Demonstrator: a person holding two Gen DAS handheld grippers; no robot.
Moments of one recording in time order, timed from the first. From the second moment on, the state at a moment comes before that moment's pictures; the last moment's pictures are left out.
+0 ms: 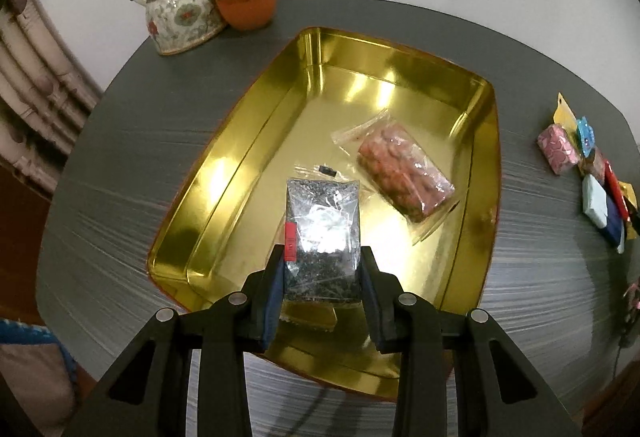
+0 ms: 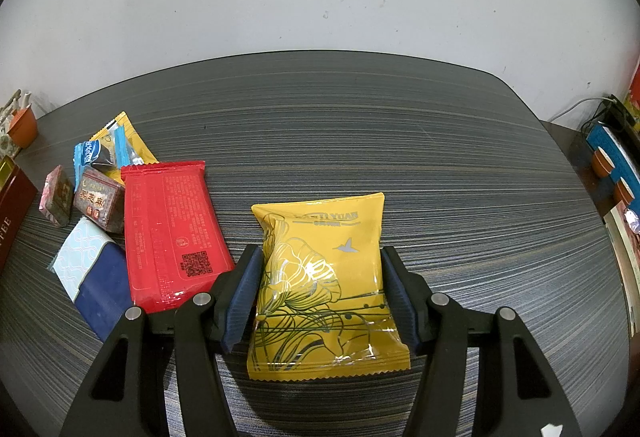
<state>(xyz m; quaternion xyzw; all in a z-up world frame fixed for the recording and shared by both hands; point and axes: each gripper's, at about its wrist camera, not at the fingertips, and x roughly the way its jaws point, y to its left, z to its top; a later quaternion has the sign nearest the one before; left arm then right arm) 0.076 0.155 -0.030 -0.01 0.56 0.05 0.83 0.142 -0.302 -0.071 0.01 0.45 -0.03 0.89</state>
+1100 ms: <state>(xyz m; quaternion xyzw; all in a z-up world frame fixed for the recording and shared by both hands) 0.033 0.204 0.010 -0.06 0.49 0.02 0.87 0.112 -0.239 0.009 -0.02 0.40 -0.01 0.92</state>
